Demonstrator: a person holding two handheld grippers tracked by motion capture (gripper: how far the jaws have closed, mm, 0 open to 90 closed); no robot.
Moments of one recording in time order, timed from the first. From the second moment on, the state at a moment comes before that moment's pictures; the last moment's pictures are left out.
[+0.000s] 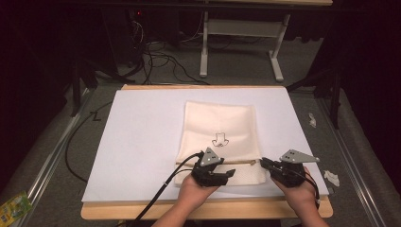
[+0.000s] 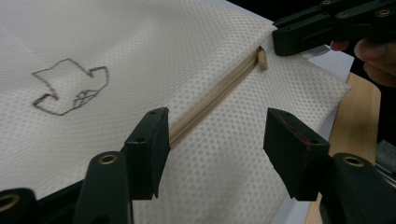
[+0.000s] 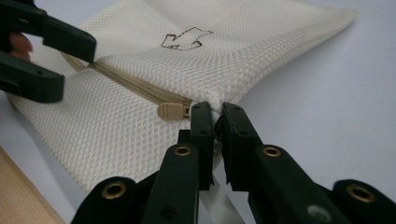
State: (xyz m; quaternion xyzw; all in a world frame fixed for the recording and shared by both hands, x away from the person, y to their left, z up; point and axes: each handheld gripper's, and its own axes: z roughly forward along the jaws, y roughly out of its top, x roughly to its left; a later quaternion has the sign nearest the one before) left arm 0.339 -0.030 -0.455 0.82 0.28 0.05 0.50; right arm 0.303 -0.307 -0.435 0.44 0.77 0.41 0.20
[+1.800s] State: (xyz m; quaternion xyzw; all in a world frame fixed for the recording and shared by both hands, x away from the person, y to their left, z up) left arm 0.351 -0.035 -0.464 0.79 0.35 0.02 0.50; right arm 0.301 -0.322 -0.428 0.45 0.75 0.44 0.21
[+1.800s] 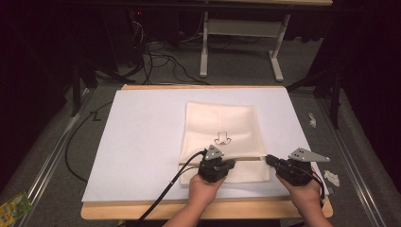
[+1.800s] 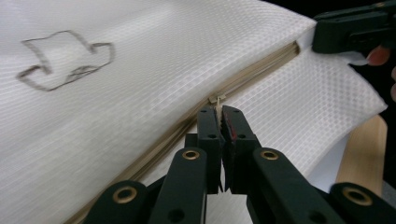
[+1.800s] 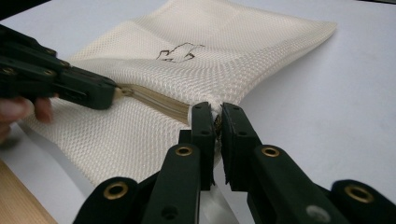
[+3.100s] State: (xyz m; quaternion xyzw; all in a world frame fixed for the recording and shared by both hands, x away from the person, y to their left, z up) left arm 0.357 0.171 -0.453 0.80 0.40 0.17 0.40; right arm 0.307 -0.355 -0.446 0.49 0.72 0.42 0.26
